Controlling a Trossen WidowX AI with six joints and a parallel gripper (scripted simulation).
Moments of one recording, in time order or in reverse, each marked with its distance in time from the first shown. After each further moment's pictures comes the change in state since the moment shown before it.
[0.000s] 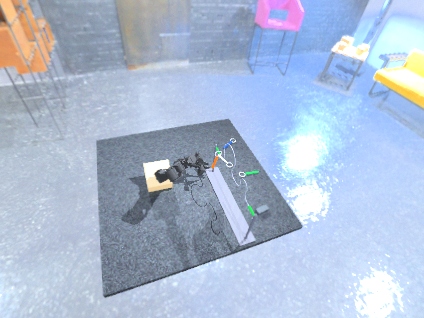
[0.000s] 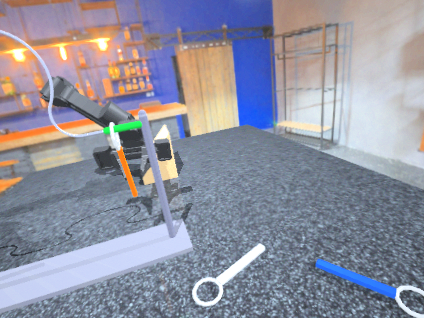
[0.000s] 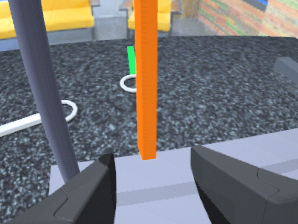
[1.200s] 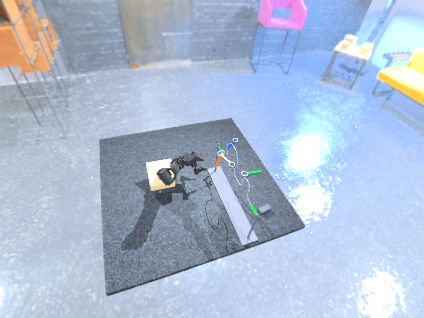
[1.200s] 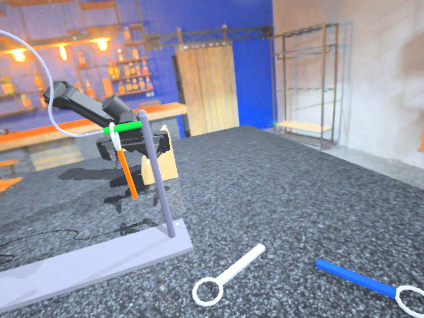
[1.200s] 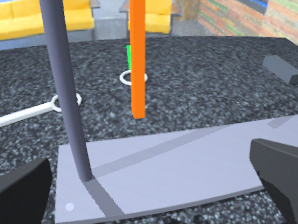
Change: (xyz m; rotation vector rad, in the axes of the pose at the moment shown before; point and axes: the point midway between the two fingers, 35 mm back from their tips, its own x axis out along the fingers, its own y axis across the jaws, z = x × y) arm -0.046 0.000 -0.006 -0.006 -0.006 0.001
